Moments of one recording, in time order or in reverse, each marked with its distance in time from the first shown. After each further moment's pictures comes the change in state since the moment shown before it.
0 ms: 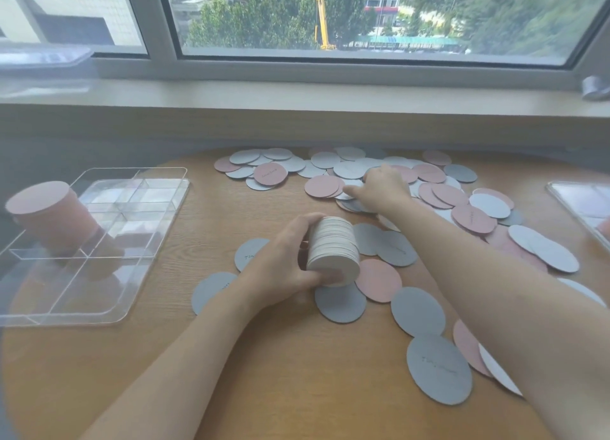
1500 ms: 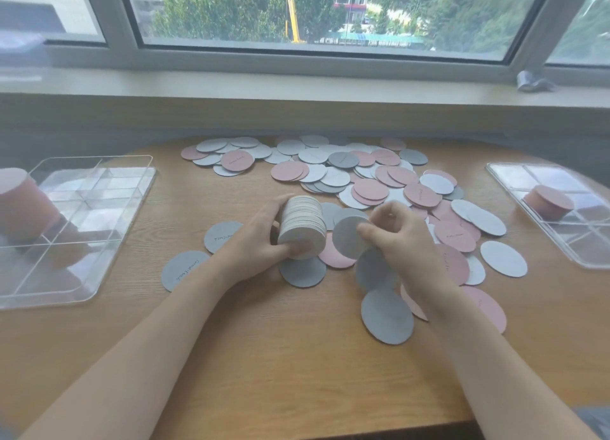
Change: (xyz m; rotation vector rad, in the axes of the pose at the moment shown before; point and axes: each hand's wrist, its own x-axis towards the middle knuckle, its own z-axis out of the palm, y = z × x) left_hand 0.000 0.002 0.011 0.046 -0.048 0.015; right_hand -0.200 0.054 -0.030 0.997 0.132 0.065
